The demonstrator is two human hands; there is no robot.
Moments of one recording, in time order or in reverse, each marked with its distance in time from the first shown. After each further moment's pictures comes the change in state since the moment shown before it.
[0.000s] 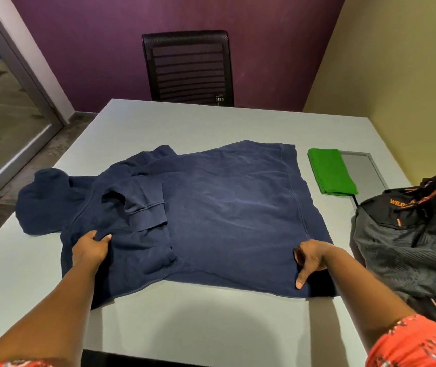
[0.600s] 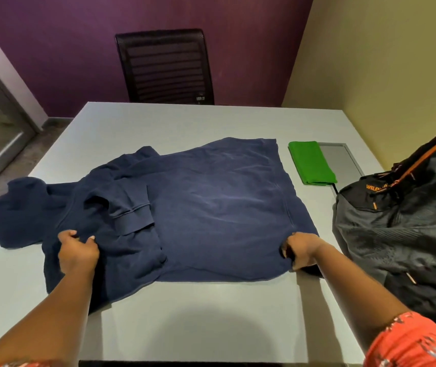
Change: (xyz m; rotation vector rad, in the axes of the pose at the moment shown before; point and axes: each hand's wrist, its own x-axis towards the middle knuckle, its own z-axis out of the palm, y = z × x) left_hand -0.015 0.015 0.005 -0.119 0.155 0.007; right_hand 0.004 0.011 0.024 -0.315 0.231 -0.085
